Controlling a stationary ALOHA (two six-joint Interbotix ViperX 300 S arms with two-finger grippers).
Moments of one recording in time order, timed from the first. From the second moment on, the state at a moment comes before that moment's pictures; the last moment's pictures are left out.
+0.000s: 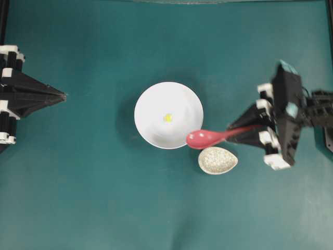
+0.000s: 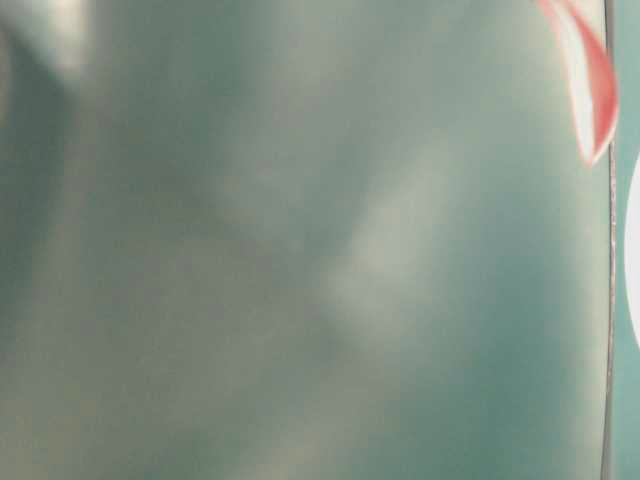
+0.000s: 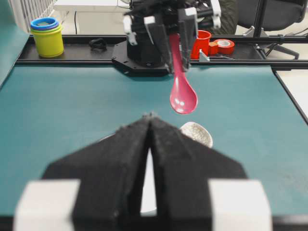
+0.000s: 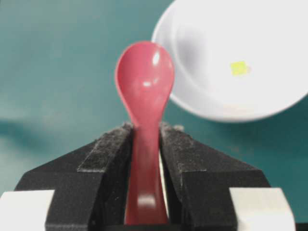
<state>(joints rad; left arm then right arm) 0.00 -0.96 1.18 0.01 -0.21 0.01 0.05 -0.48 0.94 0.55 0.09 -0.26</state>
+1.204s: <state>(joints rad) 0.00 -0.98 1.18 0.02 -0.21 0.02 -0.16 -0.11 0.55 0.26 0.63 -0.11</state>
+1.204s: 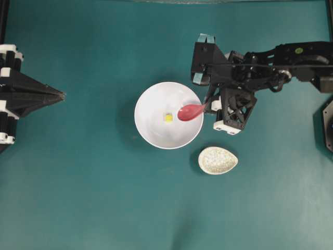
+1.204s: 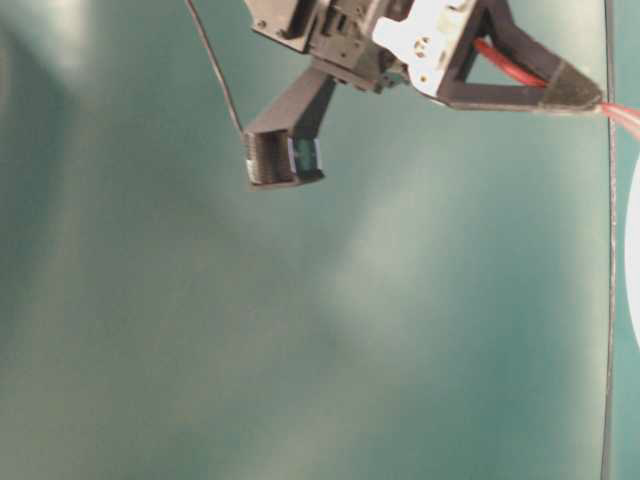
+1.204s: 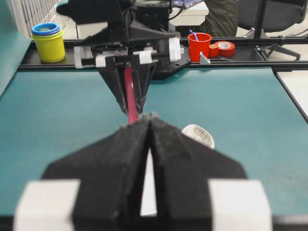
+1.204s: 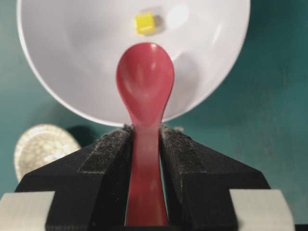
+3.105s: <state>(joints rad) 0.00 -0.97 1.18 0.02 -0.21 0.02 -0.13 0.04 0.44 0.28 0.40 -0.10</state>
